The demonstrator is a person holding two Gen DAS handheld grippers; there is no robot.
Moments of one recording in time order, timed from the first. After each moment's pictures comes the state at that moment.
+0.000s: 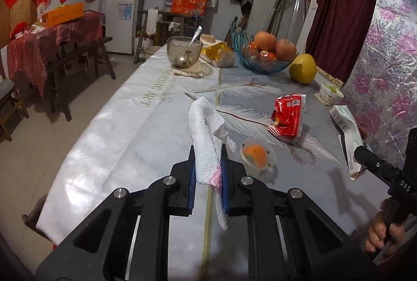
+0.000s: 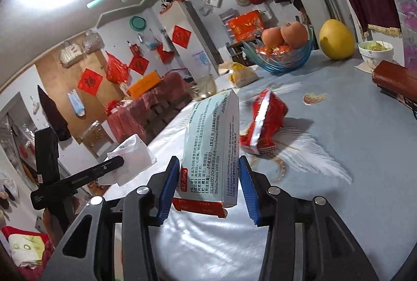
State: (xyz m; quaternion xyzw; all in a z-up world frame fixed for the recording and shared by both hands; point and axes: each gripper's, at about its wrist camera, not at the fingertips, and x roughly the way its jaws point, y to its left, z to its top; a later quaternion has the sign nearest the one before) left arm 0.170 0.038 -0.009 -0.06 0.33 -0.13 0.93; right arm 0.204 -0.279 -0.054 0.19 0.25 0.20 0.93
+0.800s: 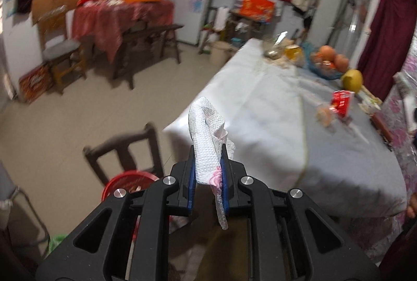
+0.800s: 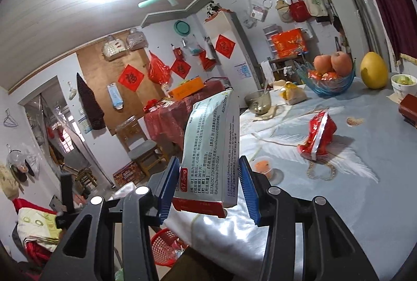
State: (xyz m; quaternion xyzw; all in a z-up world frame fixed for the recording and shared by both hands) left arm 0.017 0.186 -0.041 -0.12 0.35 0.03 0.93; right arm 0.118 -0.229 0.001 0.15 0.20 0.29 0.92
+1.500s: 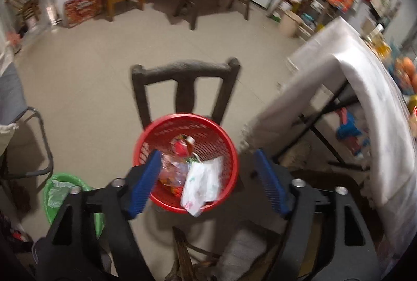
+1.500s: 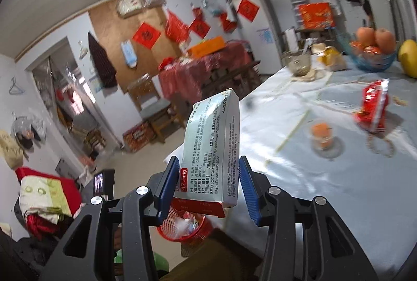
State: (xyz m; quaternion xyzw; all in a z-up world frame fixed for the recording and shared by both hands) left arm 0.020 0.295 -0.168 -0.22 0.44 0.19 0.85; right arm 0.127 -0.109 -0.027 0.09 0.29 0.35 0.89
